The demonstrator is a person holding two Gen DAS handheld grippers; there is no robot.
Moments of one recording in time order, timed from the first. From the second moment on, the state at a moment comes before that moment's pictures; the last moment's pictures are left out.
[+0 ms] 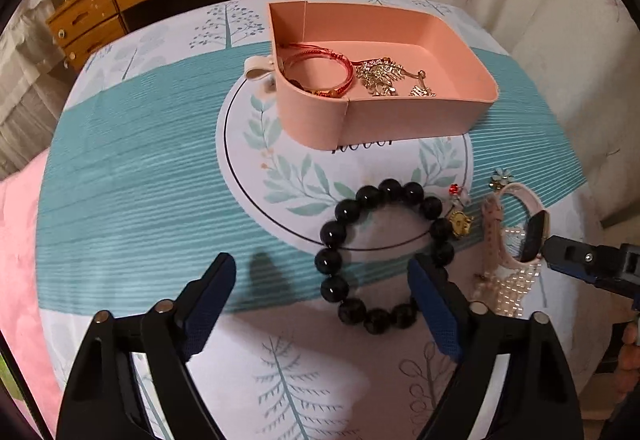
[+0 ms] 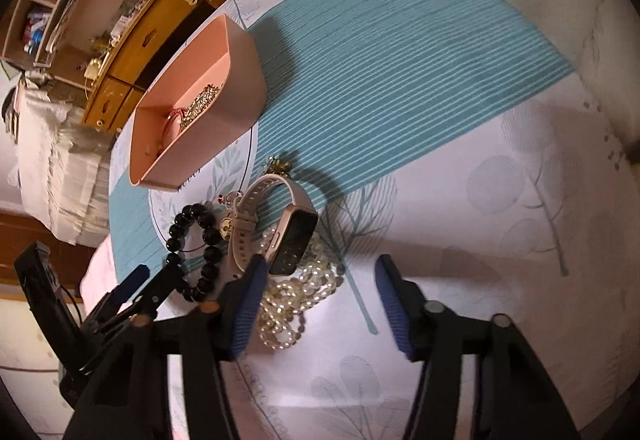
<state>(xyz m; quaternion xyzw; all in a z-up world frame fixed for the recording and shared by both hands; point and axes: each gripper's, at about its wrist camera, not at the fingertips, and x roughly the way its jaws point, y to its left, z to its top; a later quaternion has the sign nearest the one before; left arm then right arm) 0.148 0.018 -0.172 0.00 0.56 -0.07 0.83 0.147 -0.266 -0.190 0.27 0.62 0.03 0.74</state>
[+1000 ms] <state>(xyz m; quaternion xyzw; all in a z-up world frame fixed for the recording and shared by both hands) 0.149 0.032 -0.157 -0.06 0.53 -0.10 0.84 0.157 -0.254 -0.179 0.33 0.57 0.06 0.75</state>
